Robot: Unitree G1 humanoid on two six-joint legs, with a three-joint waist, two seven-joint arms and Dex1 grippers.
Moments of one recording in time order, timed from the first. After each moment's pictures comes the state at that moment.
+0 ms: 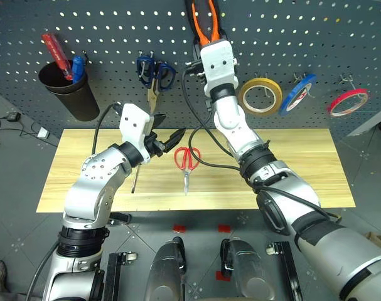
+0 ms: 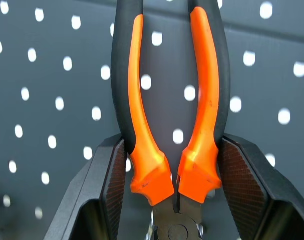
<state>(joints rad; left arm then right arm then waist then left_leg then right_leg) -0.43 0.46 0.04 -0.26 -0.36 0.50 -0.52 -1.22 0.04 0.10 1.04 -0.22 -0.52 -0.33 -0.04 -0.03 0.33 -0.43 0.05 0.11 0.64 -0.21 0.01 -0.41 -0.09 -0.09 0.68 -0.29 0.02</state>
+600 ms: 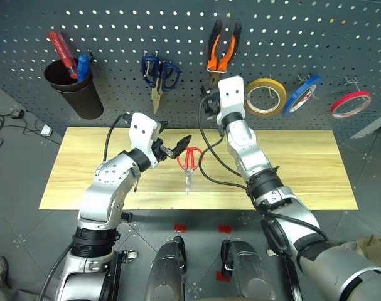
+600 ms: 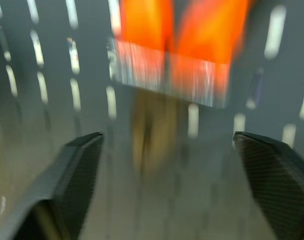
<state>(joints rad) -0.41 0.38 0.03 -0.19 -0.31 0.47 -0.50 -0.96 0.03 0.05 0.71 -0.06 -0.10 -0.07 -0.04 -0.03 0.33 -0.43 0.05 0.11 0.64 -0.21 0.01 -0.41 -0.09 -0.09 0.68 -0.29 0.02</state>
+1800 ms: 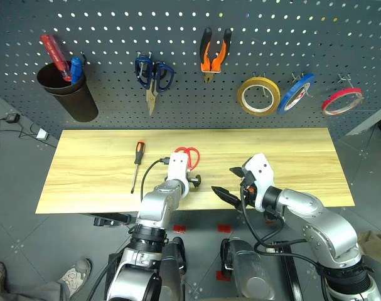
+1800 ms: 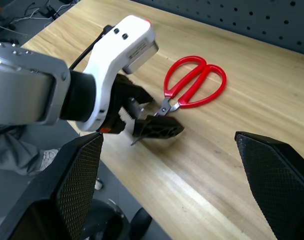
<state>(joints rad) -0.46 0.01 -0.04 0.16 -0.11 0.89 0.00 -0.21 -0.35 0.10 -0.57 0.47 0.94 0.45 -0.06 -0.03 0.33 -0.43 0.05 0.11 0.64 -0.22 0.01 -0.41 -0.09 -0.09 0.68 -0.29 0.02</state>
